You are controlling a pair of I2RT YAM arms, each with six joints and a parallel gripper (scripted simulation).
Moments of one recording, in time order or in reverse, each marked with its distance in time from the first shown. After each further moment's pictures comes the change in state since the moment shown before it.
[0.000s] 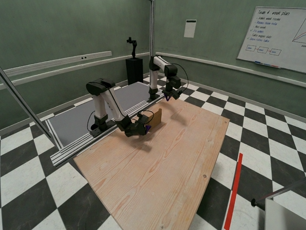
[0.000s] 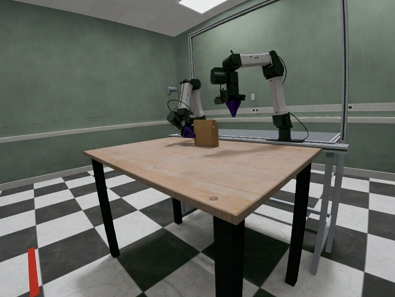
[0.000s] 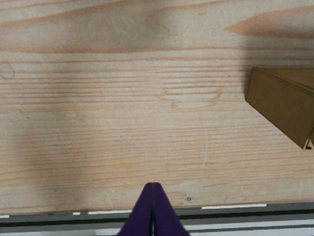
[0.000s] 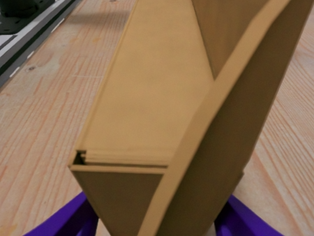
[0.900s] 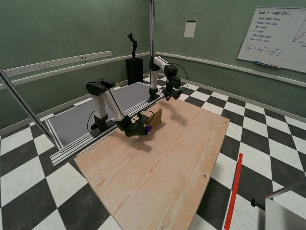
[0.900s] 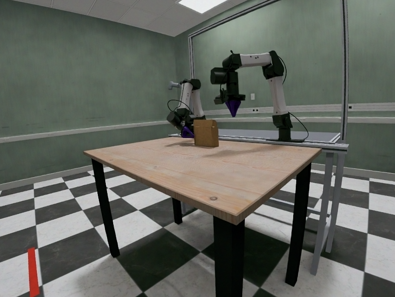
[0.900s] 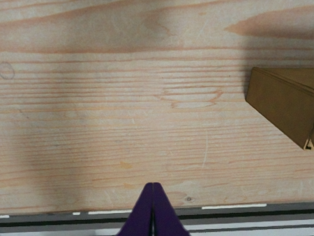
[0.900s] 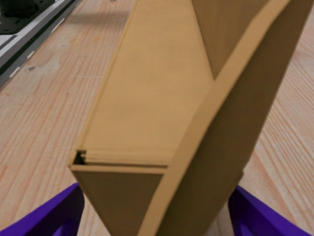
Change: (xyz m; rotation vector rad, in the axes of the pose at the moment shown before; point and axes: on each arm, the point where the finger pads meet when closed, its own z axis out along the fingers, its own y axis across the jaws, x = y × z) left arm 0.000 0.000 0.000 0.000 0.000 0.000; right arm 0.000 0.000 0.000 0.000 0.000 0.000
